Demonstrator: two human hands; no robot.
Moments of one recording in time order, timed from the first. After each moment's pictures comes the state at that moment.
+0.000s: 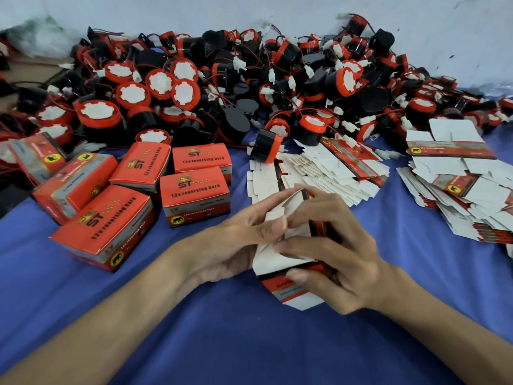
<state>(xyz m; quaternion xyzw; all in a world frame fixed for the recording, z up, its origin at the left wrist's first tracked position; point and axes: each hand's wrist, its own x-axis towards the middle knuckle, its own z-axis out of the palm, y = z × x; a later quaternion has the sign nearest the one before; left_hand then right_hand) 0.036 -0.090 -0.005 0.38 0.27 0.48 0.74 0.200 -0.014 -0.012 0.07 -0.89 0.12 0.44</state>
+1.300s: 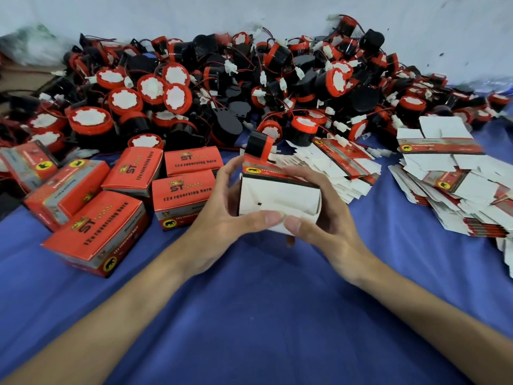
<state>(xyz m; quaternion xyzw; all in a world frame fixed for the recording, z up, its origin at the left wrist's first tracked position) 0.032 -0.081 -0.014 0.48 0.42 0.61 0.48 0.197 -0.013 -0.009 -0.13 -0.71 0.58 0.38</state>
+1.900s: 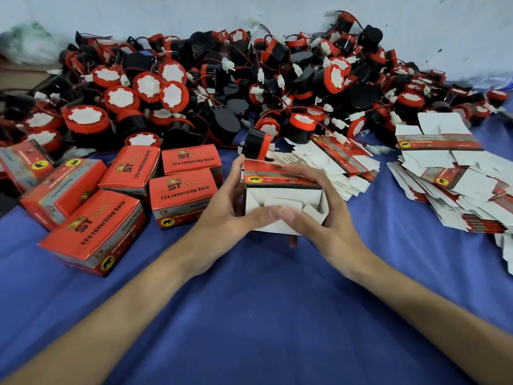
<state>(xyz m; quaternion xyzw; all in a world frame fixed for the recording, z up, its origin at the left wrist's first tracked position) 0.035 -0.075 -0.017 0.53 0.43 0.58 0.45 0.195 -0.010 -0.012 -0.16 -0.71 0.56 0.40</state>
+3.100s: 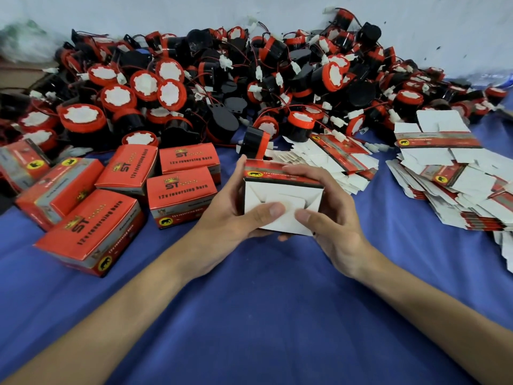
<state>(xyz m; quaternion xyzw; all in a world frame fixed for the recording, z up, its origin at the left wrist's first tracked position) 0.036 -0.076 -0.018 0.46 0.40 0.58 0.54 0.200 -0.008 -0.011 -0.11 -0.64 0.66 0.38</state>
